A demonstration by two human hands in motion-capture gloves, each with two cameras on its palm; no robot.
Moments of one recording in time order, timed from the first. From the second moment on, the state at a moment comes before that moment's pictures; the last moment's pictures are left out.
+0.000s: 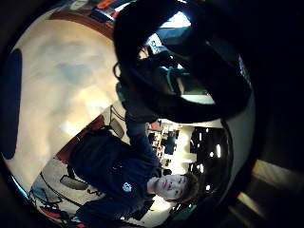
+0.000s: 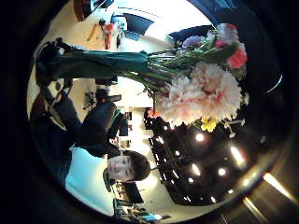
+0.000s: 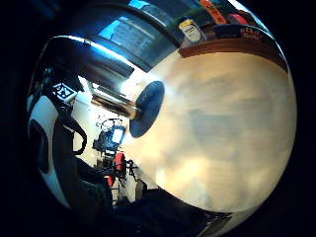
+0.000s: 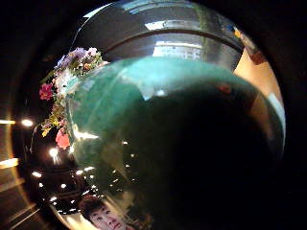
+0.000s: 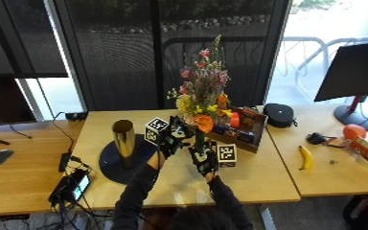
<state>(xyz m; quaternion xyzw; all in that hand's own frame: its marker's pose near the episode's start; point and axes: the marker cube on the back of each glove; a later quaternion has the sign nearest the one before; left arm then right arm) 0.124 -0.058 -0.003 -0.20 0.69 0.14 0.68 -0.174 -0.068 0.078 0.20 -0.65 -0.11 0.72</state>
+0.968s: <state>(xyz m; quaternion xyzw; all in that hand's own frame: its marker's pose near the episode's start) 0.150 -0.052 -0.008 -0.17 0.67 0.12 0.71 -0.222 -0.067 0.098 0.16 -0.64 -0.20 0.73</state>
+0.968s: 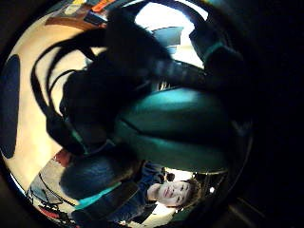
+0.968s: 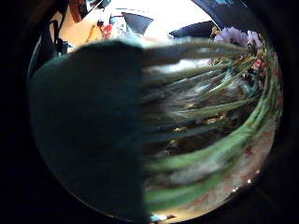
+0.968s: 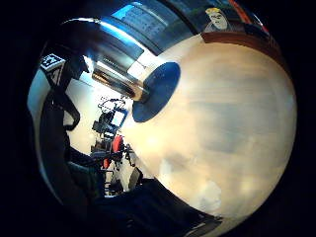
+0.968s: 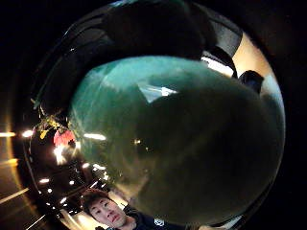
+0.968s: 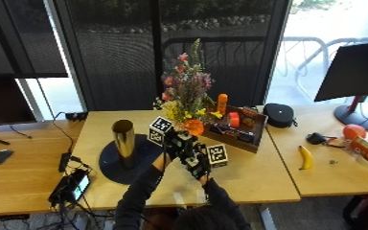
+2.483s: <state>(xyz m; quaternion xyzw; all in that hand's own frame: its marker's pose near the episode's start) -0.090 -0.107 -0.197 0.19 0.60 -0.17 0.76 -0.138 -0.093 0.113 0.17 -0.55 -0.21 0.79</state>
